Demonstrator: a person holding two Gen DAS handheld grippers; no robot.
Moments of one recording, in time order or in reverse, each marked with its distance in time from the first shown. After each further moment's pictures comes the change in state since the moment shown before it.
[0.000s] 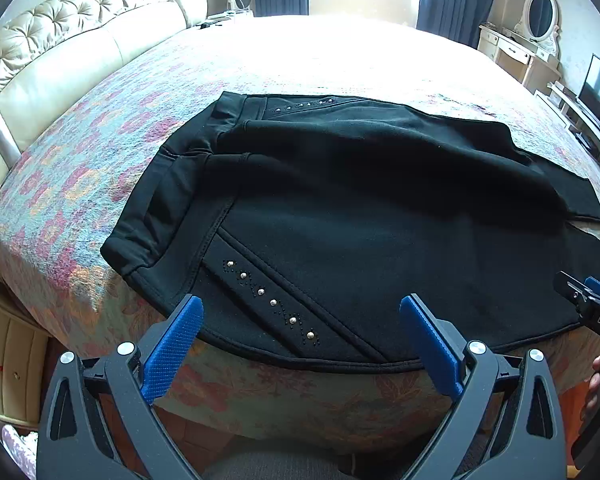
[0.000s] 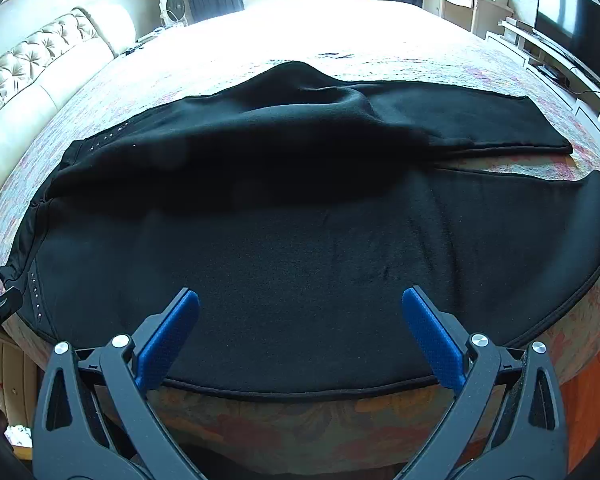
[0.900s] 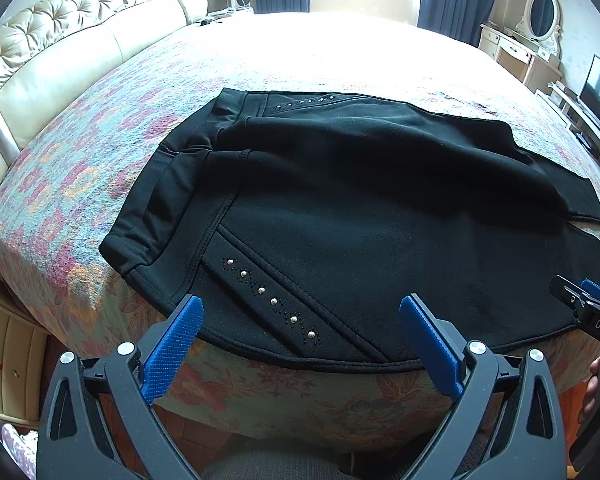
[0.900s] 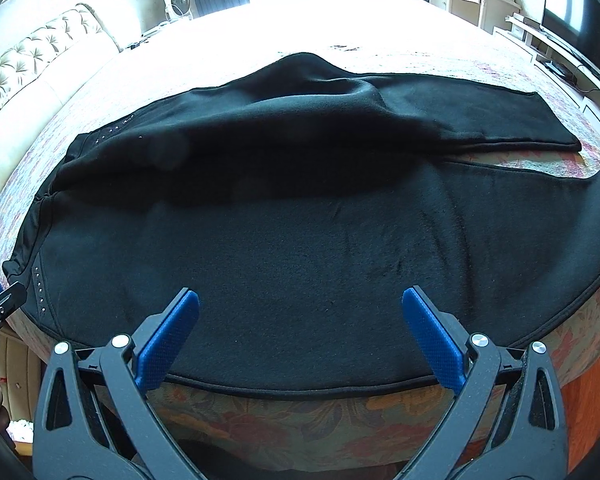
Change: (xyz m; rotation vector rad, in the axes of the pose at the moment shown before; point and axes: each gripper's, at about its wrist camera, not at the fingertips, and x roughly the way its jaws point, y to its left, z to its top) left arm 0.003 0.001 -0.001 0.005 0.013 0.011; right arm 0.007 0.004 0.000 -0.006 0.029 0.025
